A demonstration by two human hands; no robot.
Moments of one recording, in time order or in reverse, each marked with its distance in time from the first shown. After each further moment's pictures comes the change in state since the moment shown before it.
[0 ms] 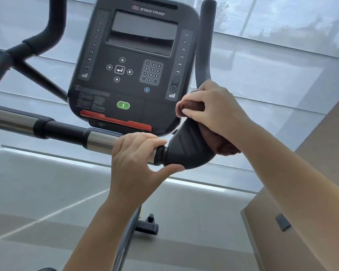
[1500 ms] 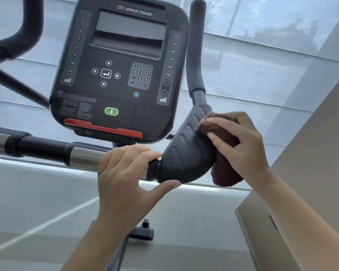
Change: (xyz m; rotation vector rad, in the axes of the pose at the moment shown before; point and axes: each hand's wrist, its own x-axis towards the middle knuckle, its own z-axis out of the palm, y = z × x) left_hand 0.002 -0.008 0.004 0.011 0.005 0.069; right_hand -0.060 0.041 0.028 0.305 0.420 0.065
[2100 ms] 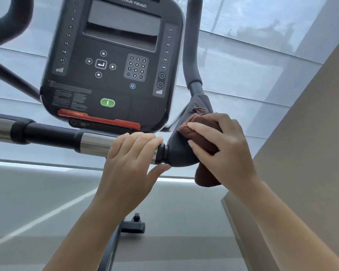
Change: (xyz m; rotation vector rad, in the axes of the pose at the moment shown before) left_hand -0.007 -0.014 -0.015 0.067 -0.161 0.174; right_hand -0.034 -0.057 0.016 -0.296 0.002 -0.101
